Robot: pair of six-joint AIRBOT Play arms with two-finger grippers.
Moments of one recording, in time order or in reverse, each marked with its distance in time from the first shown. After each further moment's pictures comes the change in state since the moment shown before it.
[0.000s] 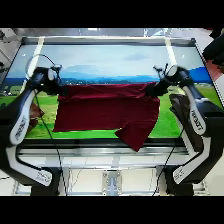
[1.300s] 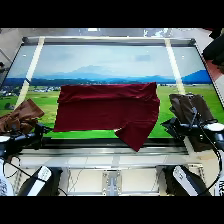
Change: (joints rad) left arm 0.825 0.681 -1.160 -0.916 0.130 0.126; right arm -0.565 0.865 -1.227 0.505 -0.194 -0.109
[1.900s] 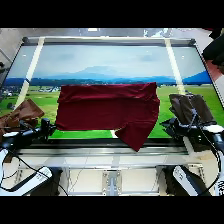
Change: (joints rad) left arm -0.126 -0.184 -0.003 -0.208 0.190 0.148; right arm 0.005 0.000 -0.024 0.048 -0.013 -0.002
